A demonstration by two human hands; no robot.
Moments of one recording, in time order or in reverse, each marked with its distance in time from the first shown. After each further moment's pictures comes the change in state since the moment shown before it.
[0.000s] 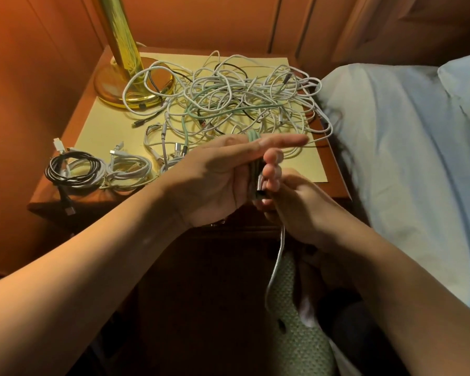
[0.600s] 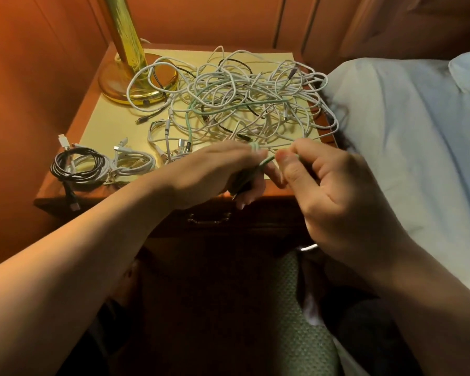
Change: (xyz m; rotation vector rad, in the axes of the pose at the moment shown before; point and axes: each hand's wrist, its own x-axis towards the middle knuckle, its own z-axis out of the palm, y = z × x) left_hand -0.008 0.009 -0.013 0.861 0.070 -0.130; right_hand -0.032 -0.013 -0.014 -0.410 0.387 -0.367
